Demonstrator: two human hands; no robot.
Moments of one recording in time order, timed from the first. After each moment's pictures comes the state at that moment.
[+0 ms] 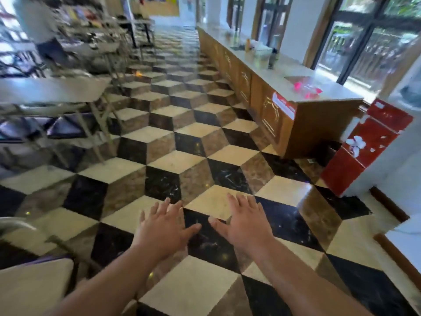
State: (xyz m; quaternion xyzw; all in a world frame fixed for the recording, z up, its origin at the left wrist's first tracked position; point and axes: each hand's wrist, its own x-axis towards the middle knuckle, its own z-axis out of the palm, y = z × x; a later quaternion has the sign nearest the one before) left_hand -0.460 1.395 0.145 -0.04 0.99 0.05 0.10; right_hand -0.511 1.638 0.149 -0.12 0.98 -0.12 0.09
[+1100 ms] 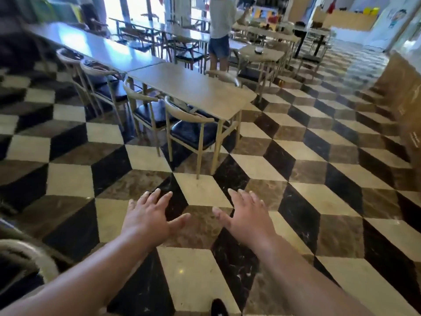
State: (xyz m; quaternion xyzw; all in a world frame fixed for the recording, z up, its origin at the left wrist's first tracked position) left_hand -0.867 0.892 0.124 -0.43 0.89 0.13 0.04; right_hand -1.084 1.058 0.137 -0.45 0.88 -0.08 0.15
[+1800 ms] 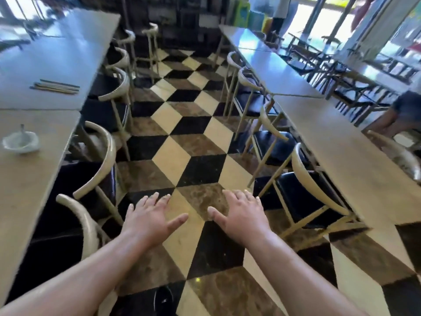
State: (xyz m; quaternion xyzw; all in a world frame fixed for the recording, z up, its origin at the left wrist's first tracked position) left_hand -0.785 0.605 0.076 -0.75 0.64 0.17 -0.02; right_hand -1.044 0.574 0.133 -0.75 0.64 0.03 0.15
